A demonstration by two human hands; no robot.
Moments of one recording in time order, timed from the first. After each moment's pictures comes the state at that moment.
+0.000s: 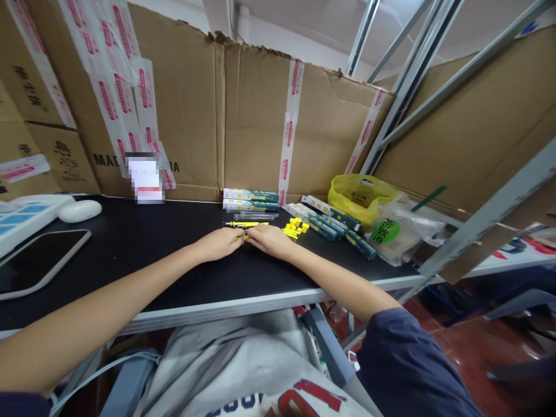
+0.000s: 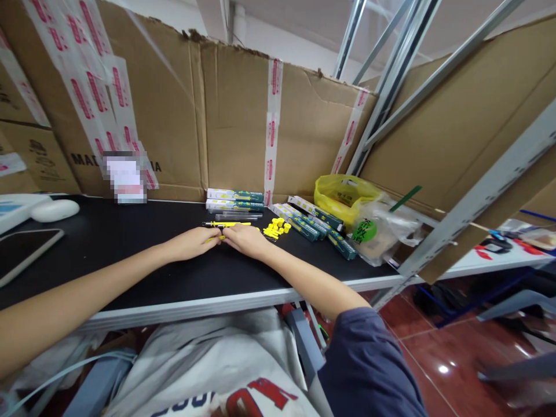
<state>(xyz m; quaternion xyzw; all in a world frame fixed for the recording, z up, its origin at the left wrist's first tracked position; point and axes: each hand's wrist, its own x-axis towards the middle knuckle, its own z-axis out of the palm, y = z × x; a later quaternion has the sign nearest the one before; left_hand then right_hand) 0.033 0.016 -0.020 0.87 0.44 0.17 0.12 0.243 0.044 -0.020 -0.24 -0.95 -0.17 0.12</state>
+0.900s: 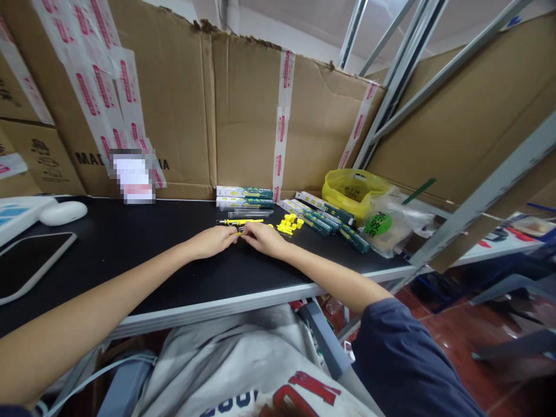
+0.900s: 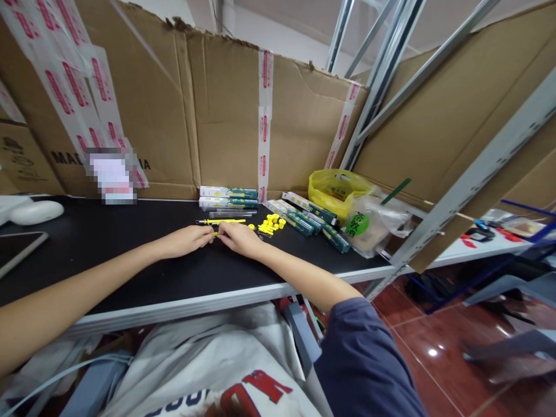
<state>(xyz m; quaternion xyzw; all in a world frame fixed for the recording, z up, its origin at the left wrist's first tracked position) 0.028 0.019 -0.020 0.86 0.45 0.17 0.16 0.239 0.041 -0.029 -0.29 -0.92 0.03 0.24</state>
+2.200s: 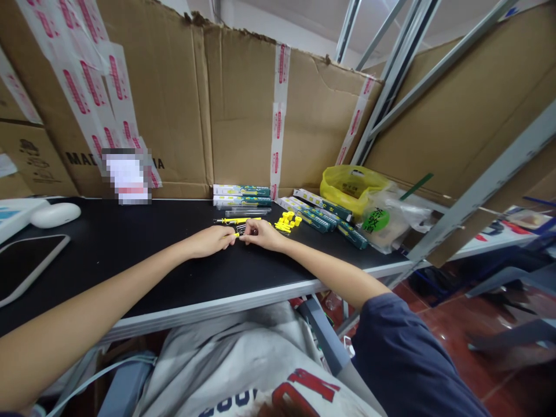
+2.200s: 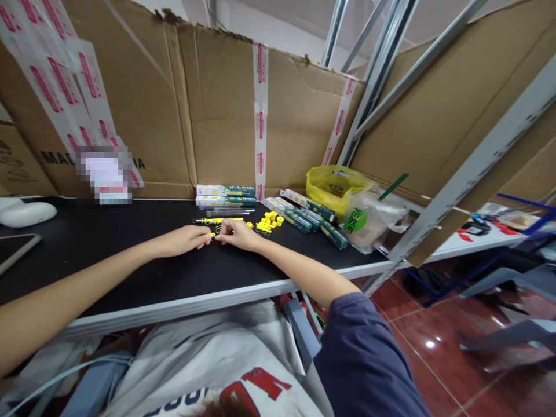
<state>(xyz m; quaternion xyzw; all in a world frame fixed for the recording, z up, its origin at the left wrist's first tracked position) 0.029 0.018 -0.017 0.86 0.44 0.17 0.21 0.239 0.049 -0.029 -0.29 -0.85 0.32 0.30</state>
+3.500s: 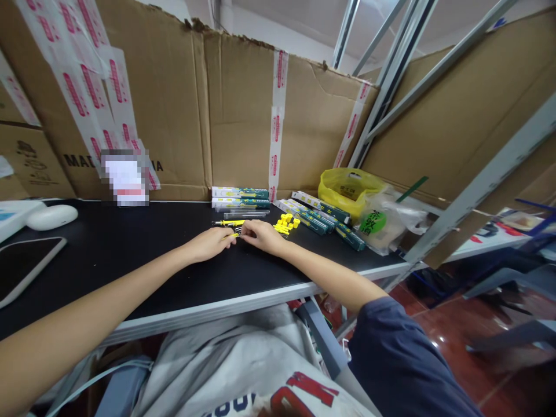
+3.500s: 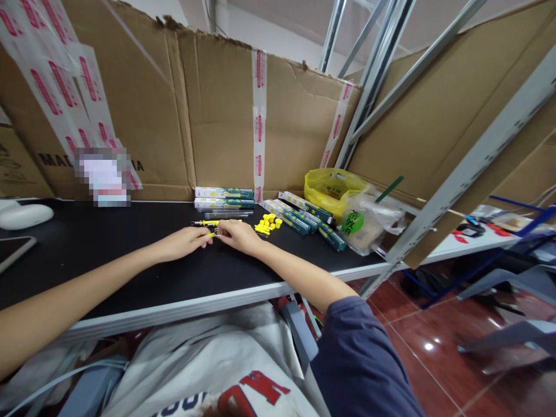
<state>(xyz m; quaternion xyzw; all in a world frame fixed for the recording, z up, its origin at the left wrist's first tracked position) 0.032 0.017 -0.021 0.85 0.45 0.20 0.19 0.245 0.049 -0.029 -0.30 -0.91 0.06 0.27</state>
